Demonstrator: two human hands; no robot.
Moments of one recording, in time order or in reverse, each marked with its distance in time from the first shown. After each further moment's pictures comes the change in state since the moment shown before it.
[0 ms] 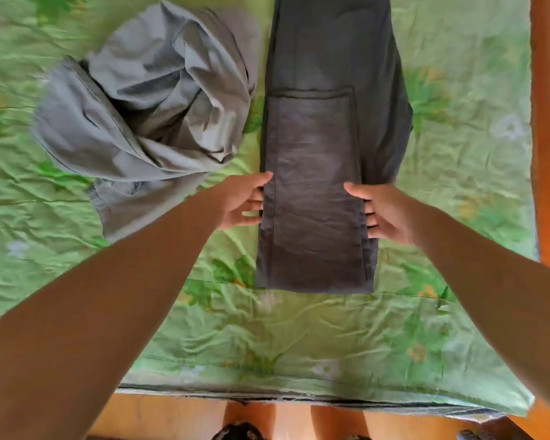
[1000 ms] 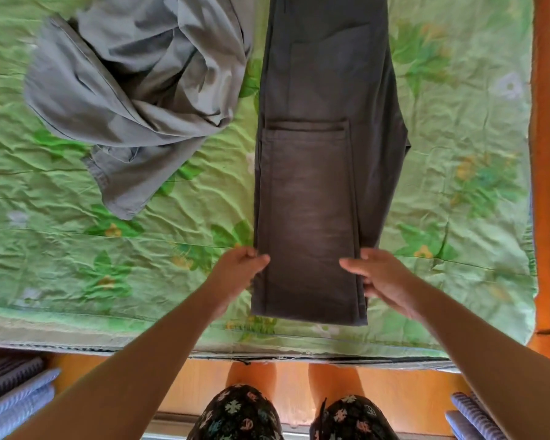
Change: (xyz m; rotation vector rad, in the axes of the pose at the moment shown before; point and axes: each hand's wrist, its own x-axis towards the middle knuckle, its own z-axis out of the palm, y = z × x) left_hand -0.066 -0.181 0.033 0.139 0.188 0.114; right_hand -0.060 0.157 0.033 -0.017 0.001 0.014
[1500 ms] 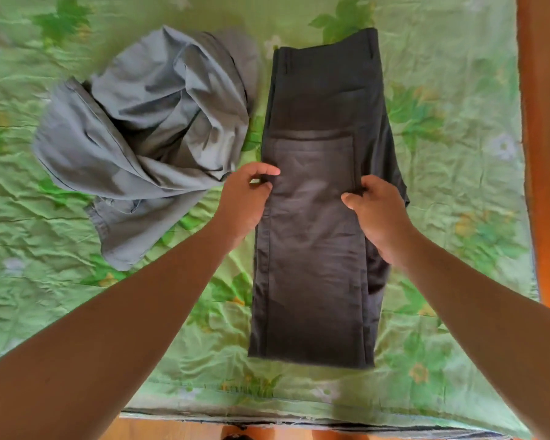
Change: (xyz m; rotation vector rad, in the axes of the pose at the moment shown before) left_hand 0.092 0.170 -0.020 0.029 0.262 0.556; right_hand 0.058 -0.161 -0.010 -0.097 0.385 -0.528
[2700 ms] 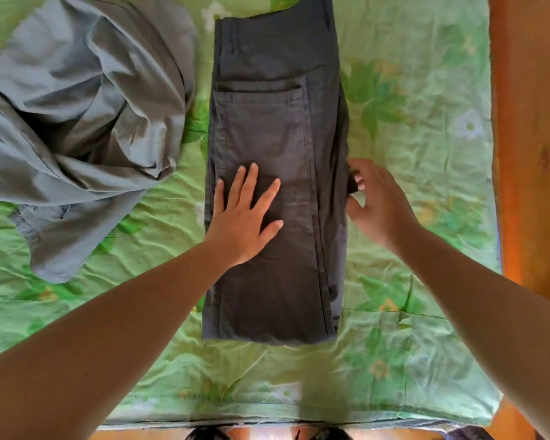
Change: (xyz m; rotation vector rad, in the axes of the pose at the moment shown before) left_hand 0.001 -0.056 0.080 1.162 -0.311 0.375; right_hand 0.037 0.056 -0.081 -0.569 -0.013 -0.370
